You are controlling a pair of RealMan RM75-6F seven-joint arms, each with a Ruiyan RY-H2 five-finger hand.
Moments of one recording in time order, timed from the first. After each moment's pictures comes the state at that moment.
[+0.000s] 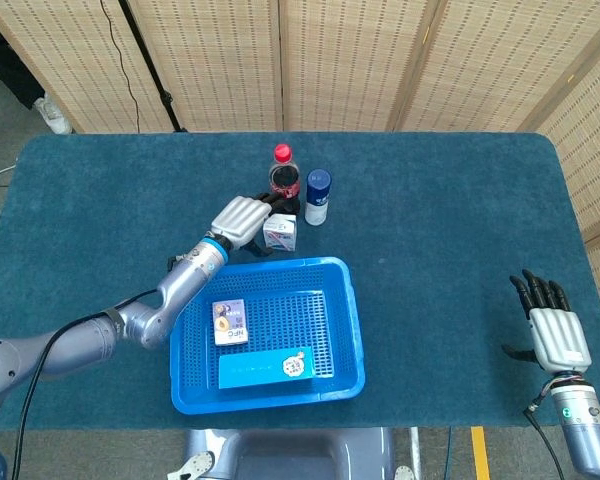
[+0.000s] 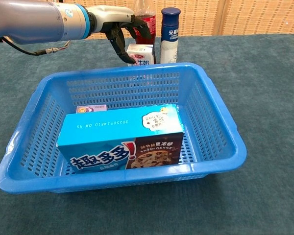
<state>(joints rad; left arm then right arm) -1.18 -1.56 -0.23 -1.18 0.90 0.61 0.08 0.21 -1.21 0.09 -1.50 -1.33 1.26 -0.06</state>
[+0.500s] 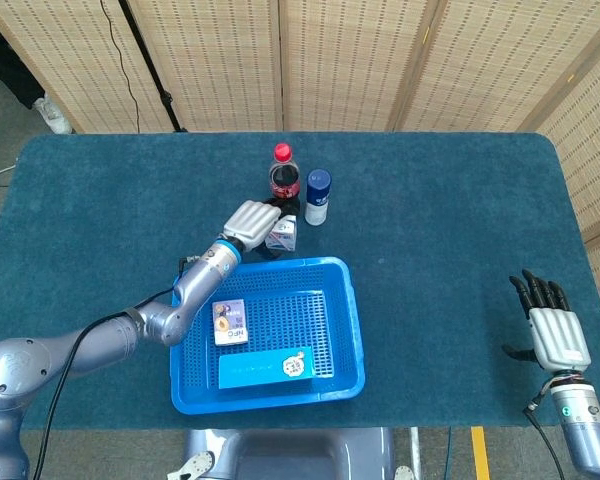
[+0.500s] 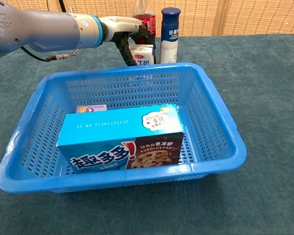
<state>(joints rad) -1.22 -1.65 -0.24 -1.08 0.80 0.57 0.14 0.21 -1.21 0.09 -1.49 -1.33 1.25 -0.05</state>
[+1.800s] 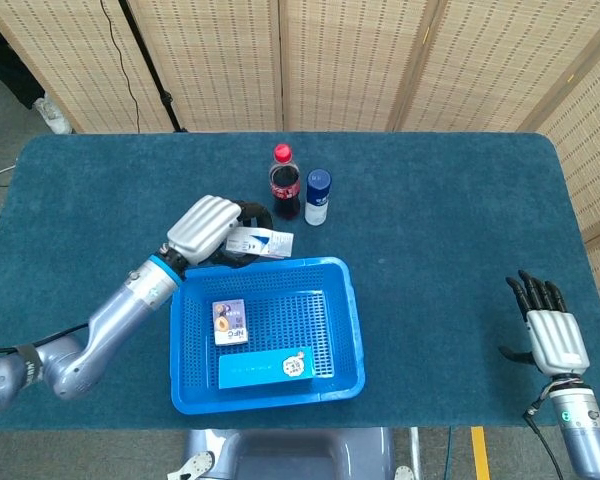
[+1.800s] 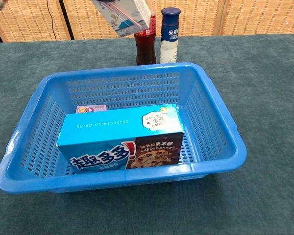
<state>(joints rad) -0.95 -1.14 -0.33 -1.82 1.10 0.83 -0.05 0.20 -1.20 0.08 -1.52 -1.37 1.28 -0.05</state>
